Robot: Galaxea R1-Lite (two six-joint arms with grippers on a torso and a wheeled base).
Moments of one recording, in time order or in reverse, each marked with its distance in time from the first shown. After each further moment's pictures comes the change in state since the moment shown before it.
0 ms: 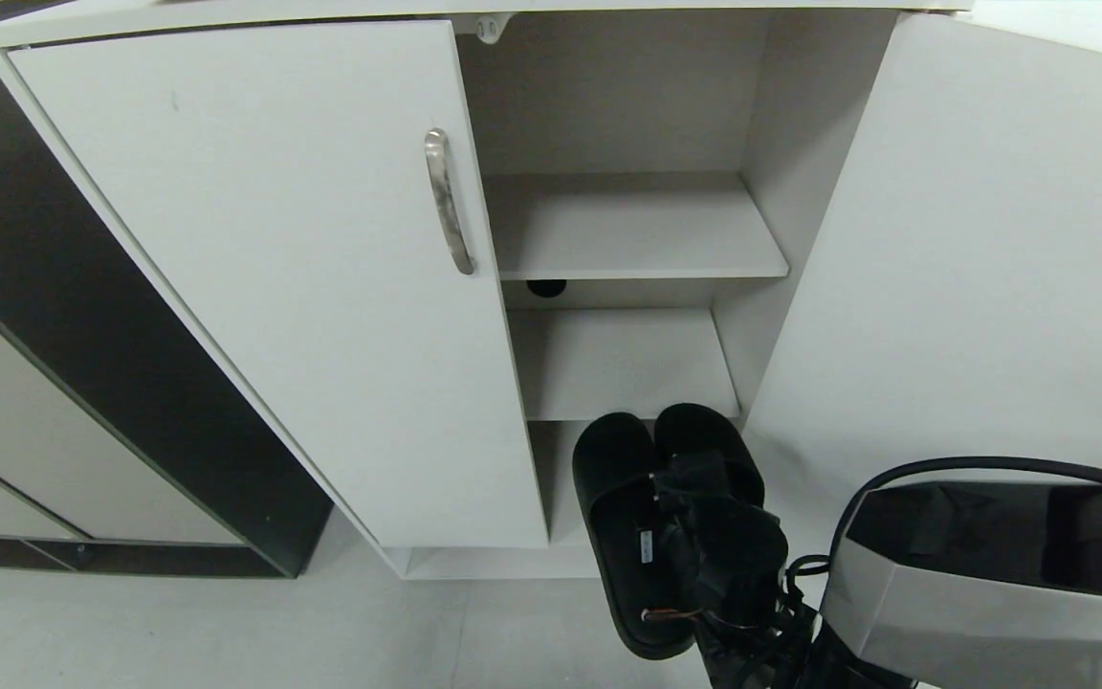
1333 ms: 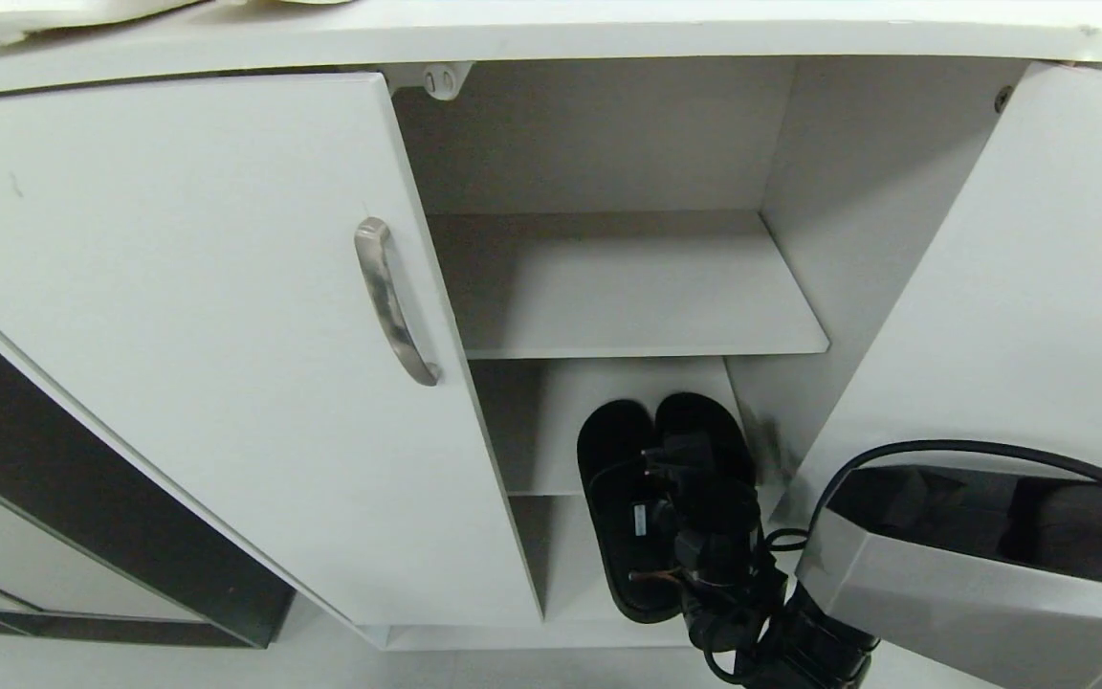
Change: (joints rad) left arm 0.000 0.000 0.000 0.000 0.000 -0.003; right arm -0.052 0.056 -0.158 0.092 0.003 -0.007
